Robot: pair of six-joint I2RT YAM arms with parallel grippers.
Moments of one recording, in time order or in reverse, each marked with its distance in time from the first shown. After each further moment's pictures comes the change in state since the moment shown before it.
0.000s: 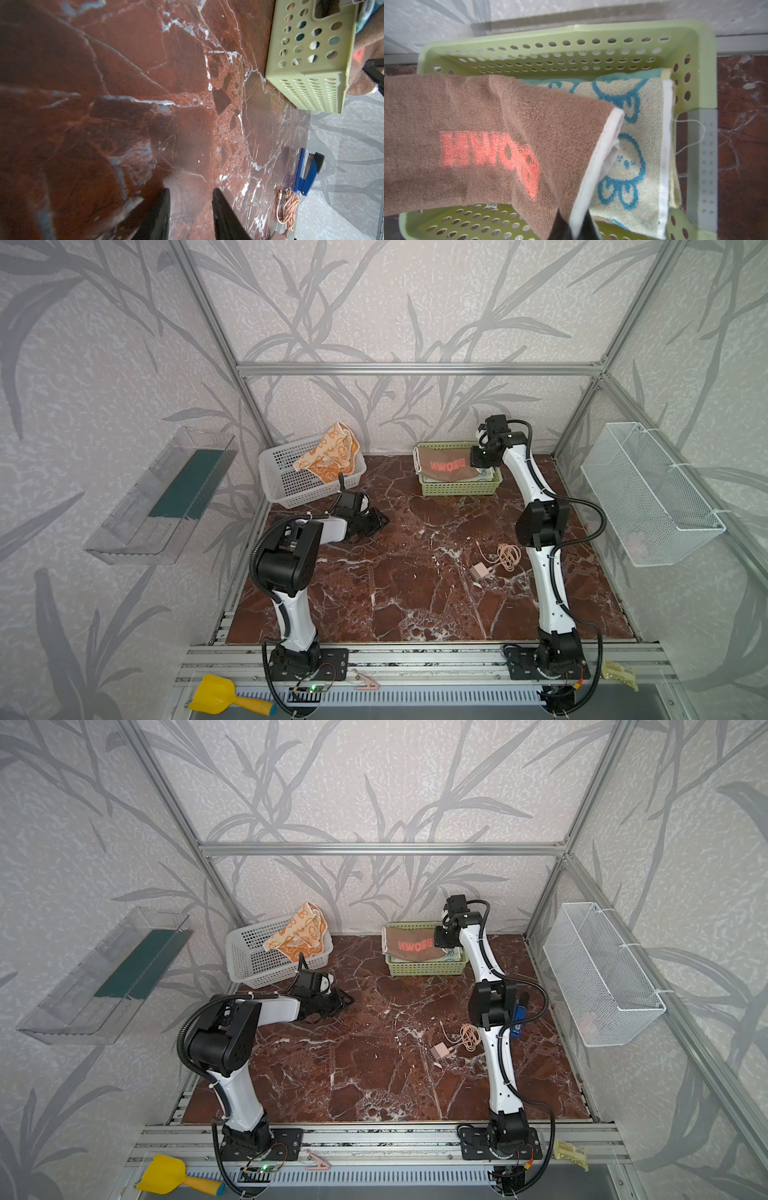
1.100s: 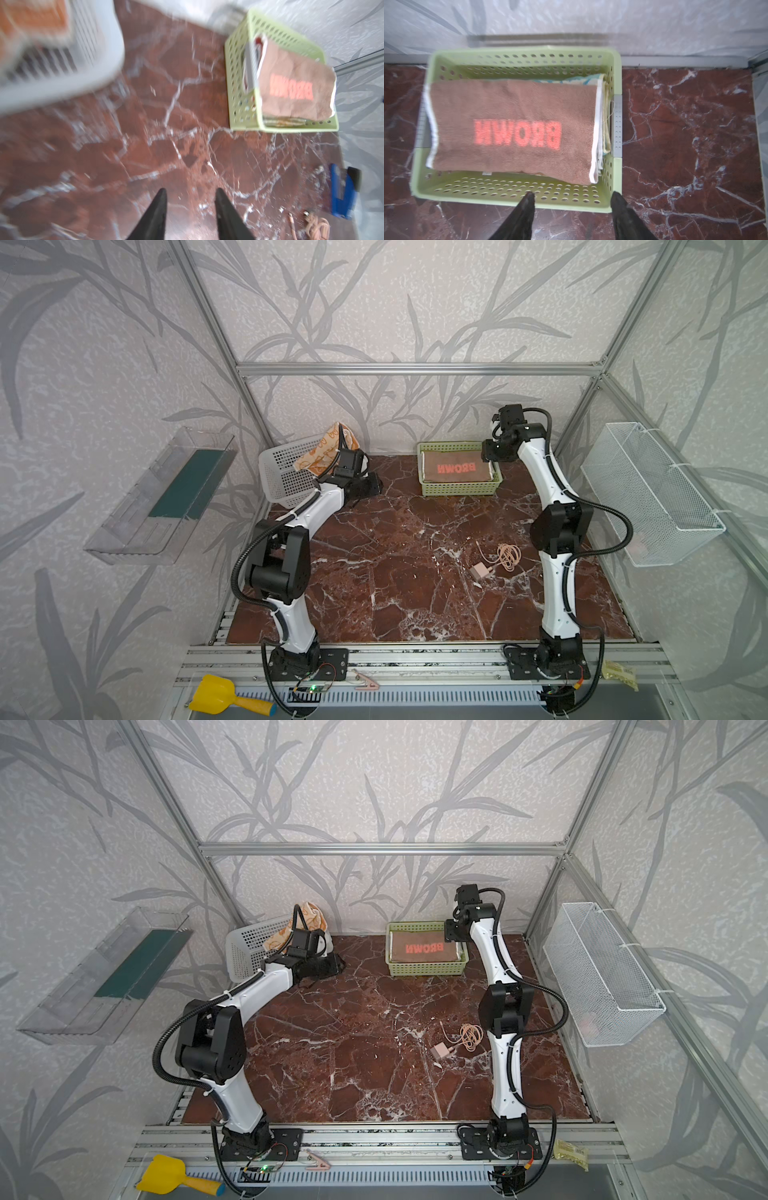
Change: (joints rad) left arm 0.018 -0.067 0.506 -0.483 -0.282 0.316; right arm 0.006 -0.301 -0.246 0.008 0.116 -0.048
